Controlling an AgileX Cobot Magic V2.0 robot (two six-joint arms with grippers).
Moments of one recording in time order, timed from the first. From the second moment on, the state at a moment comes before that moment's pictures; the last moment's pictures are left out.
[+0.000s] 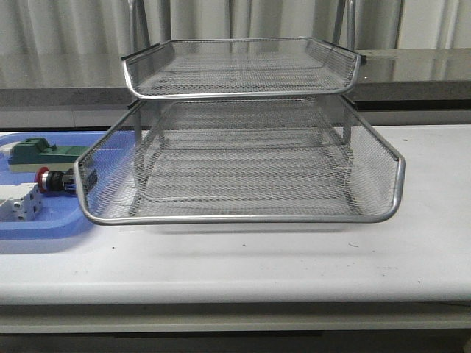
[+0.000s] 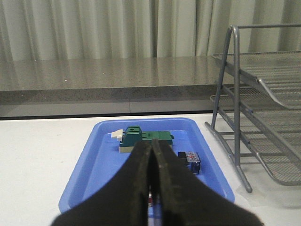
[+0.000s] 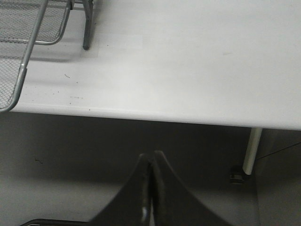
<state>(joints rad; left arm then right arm) -0.04 0.00 -0.01 -0.08 0.06 0.01 0.08 0.54 -0.69 -0.02 0.99 0.03</state>
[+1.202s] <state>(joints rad) -0.04 1.23 -1.00 -0.11 0.63 0.02 0.08 0.54 -0.69 -0.02 0.99 0.03</state>
